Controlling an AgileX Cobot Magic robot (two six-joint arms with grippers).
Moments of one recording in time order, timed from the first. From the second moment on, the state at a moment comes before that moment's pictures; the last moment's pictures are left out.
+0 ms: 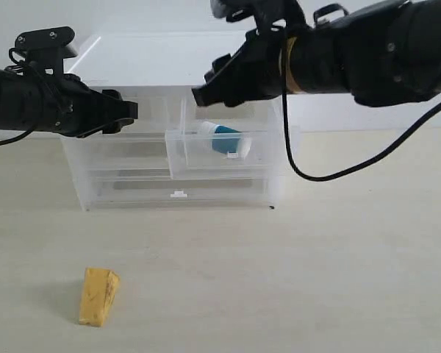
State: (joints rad) left arm -0.28 1.73 -1.12 -1.40 0.06 1.28; right arm 0.59 1.66 -1.24 -1.72 0.00 1.60
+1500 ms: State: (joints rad) left arm -0.28 1.73 -1.12 -1.40 0.06 1.28; right arm 0.65 1.63 -0.96 -1.74 0.03 2.01
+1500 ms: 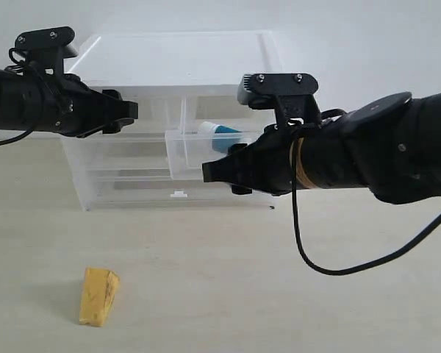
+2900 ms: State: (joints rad) left arm -0.28 1.73 -1.12 -1.40 0.06 1.28; right arm 0.65 1.79 -1.28 -1.74 0.17 1.96
